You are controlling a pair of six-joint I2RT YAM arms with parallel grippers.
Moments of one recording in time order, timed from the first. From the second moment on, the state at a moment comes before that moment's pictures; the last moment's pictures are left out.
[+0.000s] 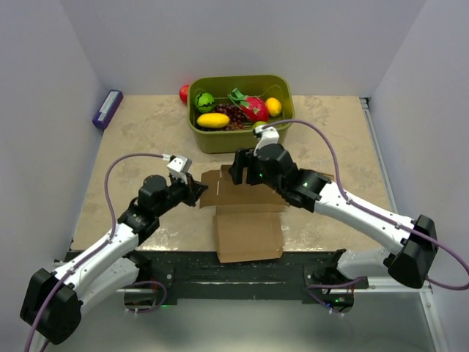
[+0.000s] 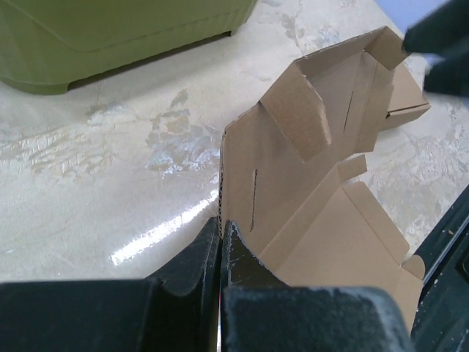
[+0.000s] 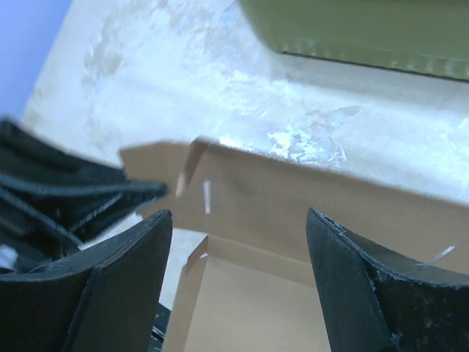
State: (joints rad) left arm -0.51 0.86 0.44 0.14 0.21 -0.30; right arm 0.94 1.29 1.12 -0.31 0.31 0.53
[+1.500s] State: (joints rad) left arm -0.60 0.79 0.10 0.59 0.12 -0.12; right arm 0.75 1.32 0.67 0.27 0.19 1.34
